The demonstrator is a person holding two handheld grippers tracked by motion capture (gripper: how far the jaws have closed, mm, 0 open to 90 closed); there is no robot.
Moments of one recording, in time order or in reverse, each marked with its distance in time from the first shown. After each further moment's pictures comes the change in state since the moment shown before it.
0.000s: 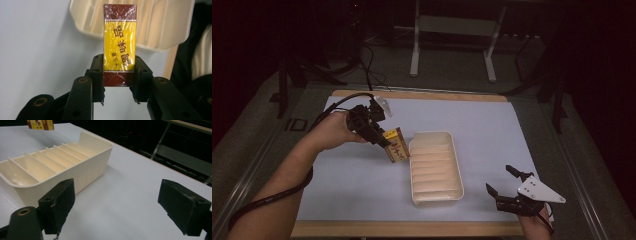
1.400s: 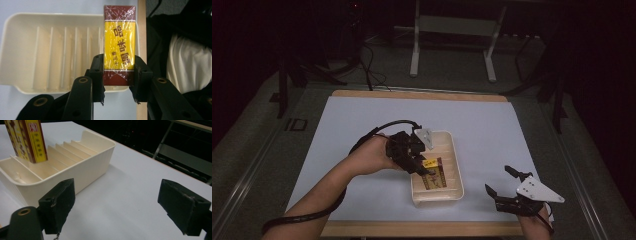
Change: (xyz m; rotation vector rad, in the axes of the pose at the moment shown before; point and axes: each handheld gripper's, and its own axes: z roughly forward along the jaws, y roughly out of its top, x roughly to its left) left arm -0.076 0.052 0.059 -0.057 -0.112 0.216; right arm 0.001 0.000 0.001 0.007 0.015 -0.010
